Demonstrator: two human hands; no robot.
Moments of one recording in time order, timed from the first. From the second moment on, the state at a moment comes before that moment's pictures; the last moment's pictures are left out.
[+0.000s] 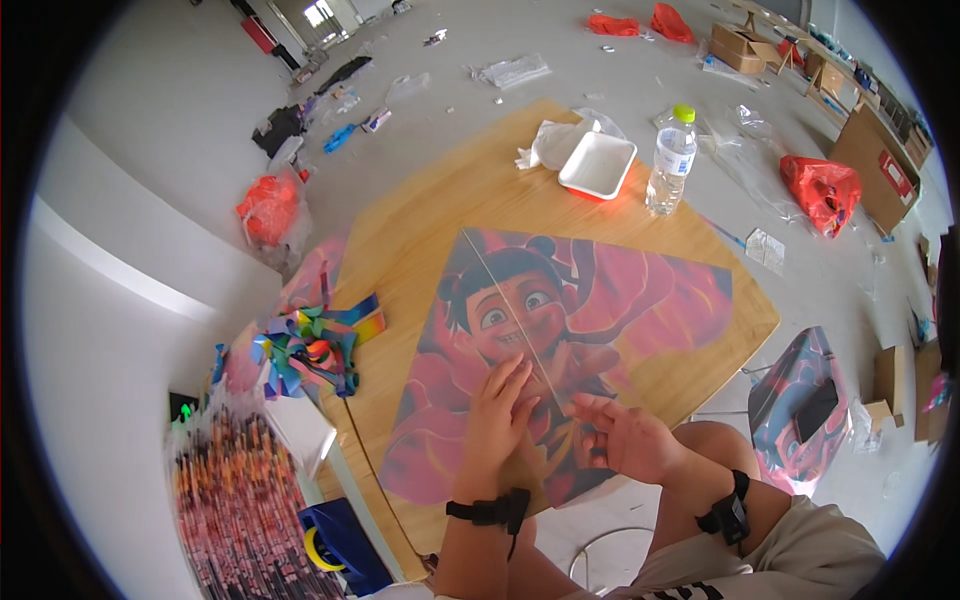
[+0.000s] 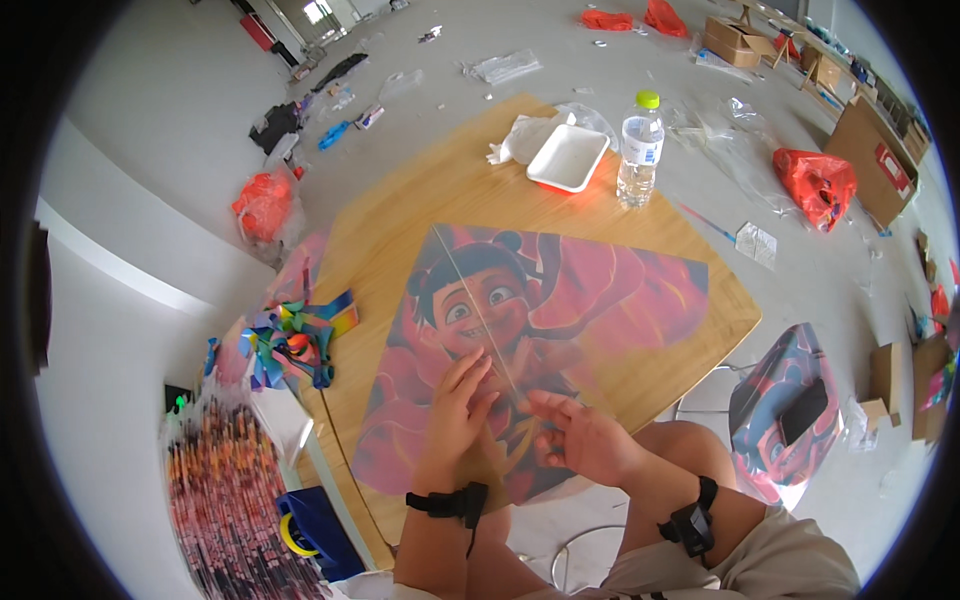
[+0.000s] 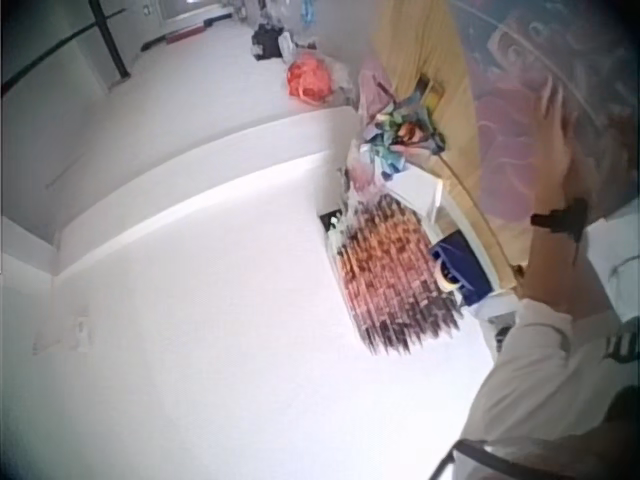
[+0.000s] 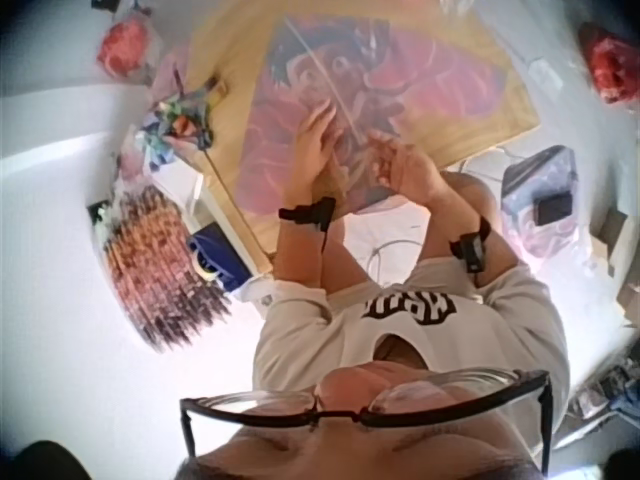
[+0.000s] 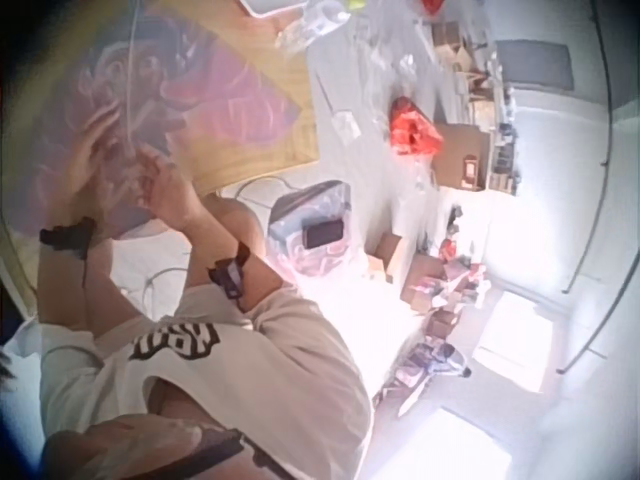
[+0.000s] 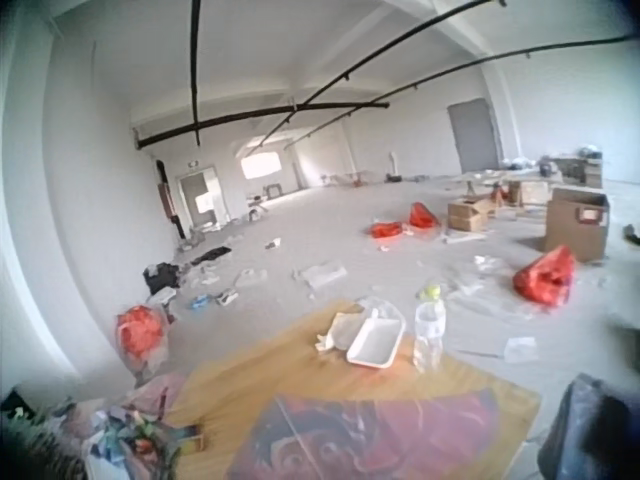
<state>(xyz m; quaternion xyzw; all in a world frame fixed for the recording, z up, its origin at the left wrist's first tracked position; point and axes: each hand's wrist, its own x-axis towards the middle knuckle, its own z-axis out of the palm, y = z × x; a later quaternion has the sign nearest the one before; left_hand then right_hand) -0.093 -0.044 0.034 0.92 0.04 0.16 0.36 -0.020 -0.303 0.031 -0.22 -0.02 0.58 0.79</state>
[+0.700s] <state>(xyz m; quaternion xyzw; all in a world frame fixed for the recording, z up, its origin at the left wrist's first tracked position) -0.095 -0.049 0.029 0.95 0.00 0.13 0.29 -0.020 -0.293 0.042 -0.21 0.07 0.55 0.81</state>
